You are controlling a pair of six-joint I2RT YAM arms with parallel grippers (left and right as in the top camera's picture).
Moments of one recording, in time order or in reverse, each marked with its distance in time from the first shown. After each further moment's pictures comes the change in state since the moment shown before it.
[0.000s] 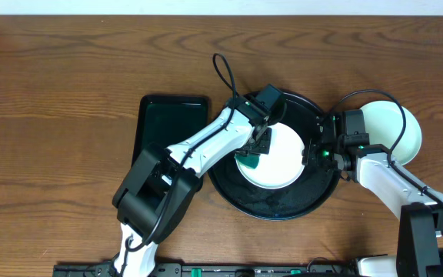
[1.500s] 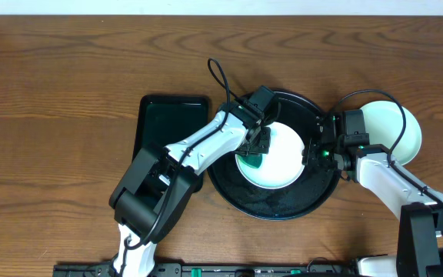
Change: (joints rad) left arm 0.020 -0.005 -0.089 0.155 0.103 0.002; right arm 0.000 0.000 0.000 0.002 0.000 0.000
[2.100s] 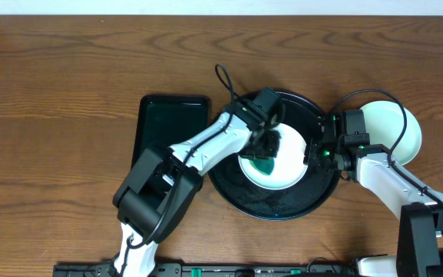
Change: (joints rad) left arm -0.028 0.009 0.010 0.024 0.184 0.000; right arm -0.001 0.000 0.000 0.001 0.036 -0.003
